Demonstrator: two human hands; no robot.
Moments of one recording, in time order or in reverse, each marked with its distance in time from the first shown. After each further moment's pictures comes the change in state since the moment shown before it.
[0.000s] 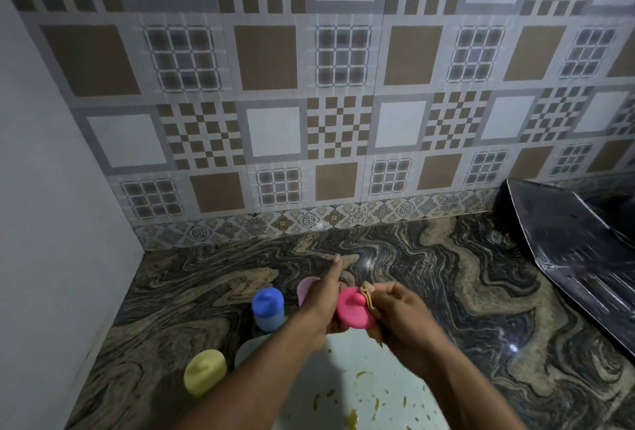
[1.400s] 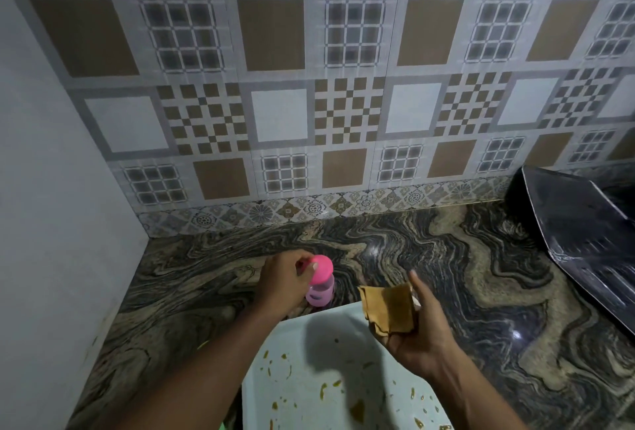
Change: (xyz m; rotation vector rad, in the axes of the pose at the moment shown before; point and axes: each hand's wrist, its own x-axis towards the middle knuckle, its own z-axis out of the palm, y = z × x) left_hand 0.062 -0.014 -0.089 0.773 0.320 0.750; right_hand 0.023 0.028 -0.026 0.435 0.095 0.349
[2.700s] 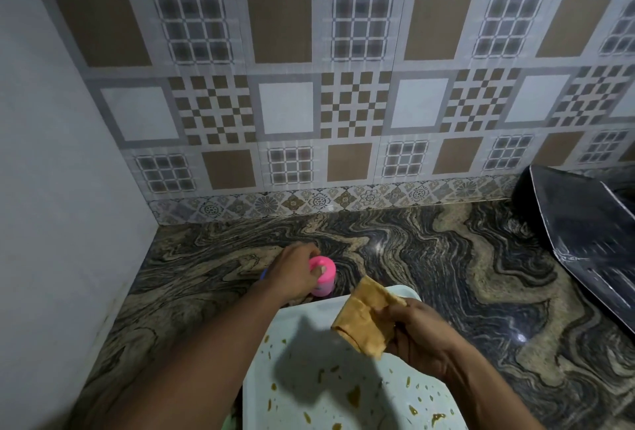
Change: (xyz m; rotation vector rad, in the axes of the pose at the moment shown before) left_hand 0.009 0.001 0.009 0.241 -0.290 -0.023; right_hand -0.004 0.004 -0.018 -0.408 -0.141 0.048
